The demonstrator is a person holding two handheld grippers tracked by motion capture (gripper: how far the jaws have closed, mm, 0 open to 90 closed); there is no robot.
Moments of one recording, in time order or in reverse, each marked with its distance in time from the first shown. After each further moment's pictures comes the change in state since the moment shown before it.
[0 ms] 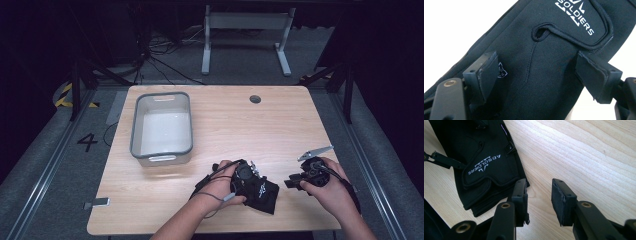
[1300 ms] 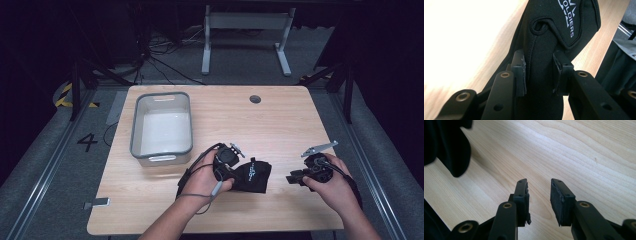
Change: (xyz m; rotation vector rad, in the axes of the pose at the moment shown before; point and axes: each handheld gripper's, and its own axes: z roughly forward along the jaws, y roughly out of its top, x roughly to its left) left arm 0.013 -0.016 -0.096 -0.096 -0.020 -0.313; right arm -0.009 0.005 -0.007 -0.030 0.016 0.006
